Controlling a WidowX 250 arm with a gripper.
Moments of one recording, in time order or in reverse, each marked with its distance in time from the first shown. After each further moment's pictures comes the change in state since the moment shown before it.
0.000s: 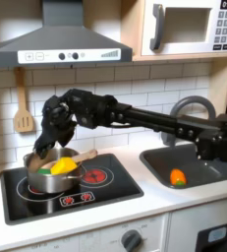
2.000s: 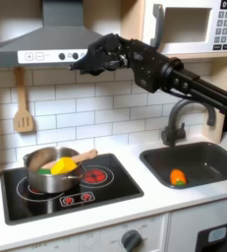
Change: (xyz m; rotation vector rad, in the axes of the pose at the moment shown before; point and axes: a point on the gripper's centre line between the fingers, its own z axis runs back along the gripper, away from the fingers) arm 0.063 -0.098 0.138 -0.128 -0.557 -0.295
